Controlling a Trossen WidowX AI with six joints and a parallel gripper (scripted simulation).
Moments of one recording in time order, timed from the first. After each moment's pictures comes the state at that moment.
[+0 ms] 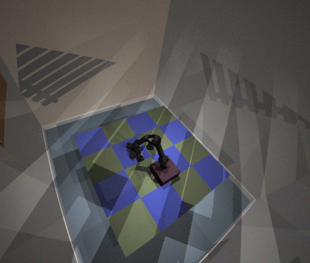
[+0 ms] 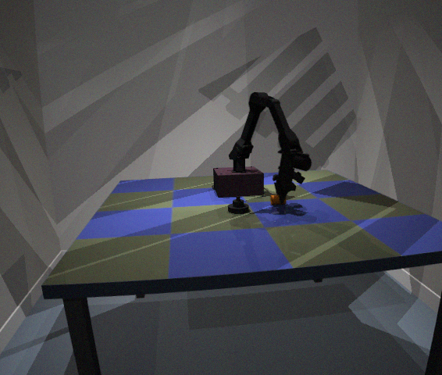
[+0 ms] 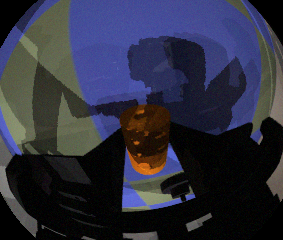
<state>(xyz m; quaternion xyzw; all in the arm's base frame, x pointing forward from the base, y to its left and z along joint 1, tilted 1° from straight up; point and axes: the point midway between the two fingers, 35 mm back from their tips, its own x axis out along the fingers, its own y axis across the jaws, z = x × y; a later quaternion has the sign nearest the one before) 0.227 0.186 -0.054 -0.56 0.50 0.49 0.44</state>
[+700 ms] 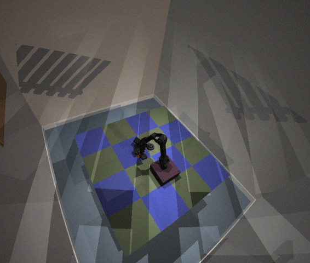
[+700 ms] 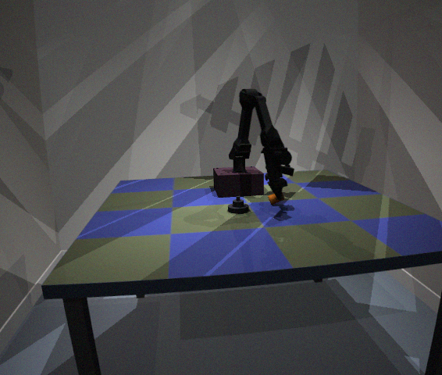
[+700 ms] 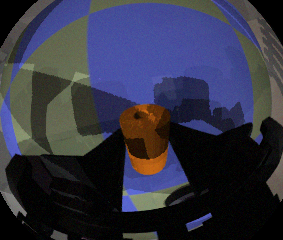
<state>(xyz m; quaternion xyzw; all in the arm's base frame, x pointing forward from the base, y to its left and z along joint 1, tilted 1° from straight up) 0.230 0.167 -0.043 -0.47 0.42 0.57 0.52</state>
